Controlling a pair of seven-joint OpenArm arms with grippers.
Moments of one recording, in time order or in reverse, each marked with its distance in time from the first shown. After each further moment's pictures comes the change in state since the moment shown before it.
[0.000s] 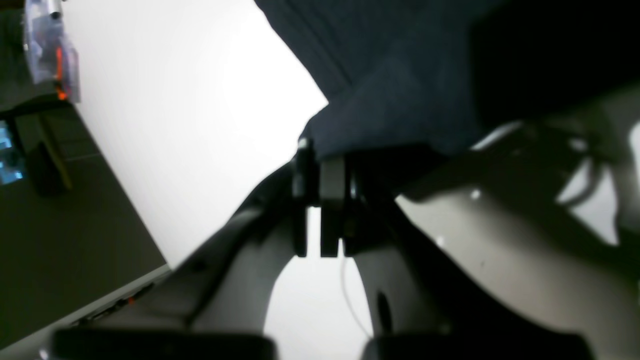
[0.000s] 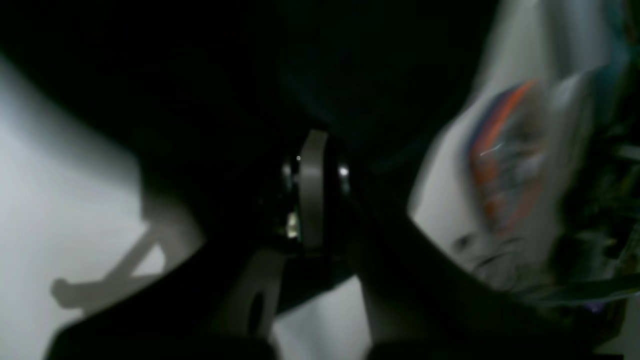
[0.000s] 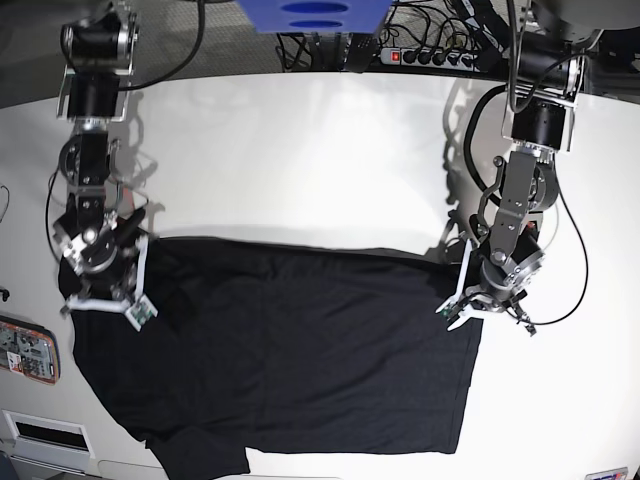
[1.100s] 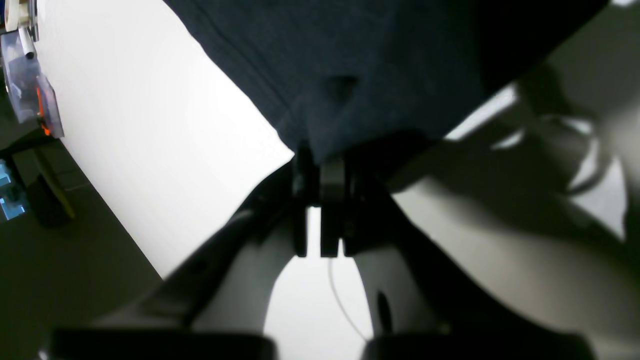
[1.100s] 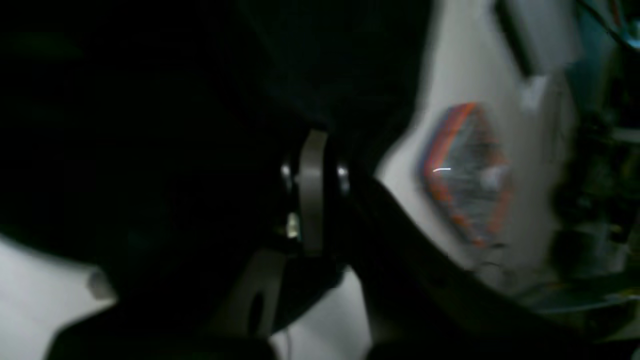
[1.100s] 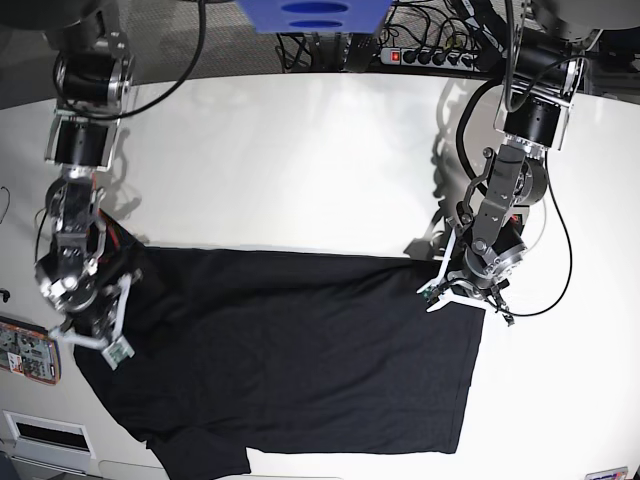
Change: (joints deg) left arm 1.0 -0.7 5.5 -1.2 0.0 0.0 -0.1; right arm 13.2 1.0 2.5 -12.2 -0.5 0.4 2.4
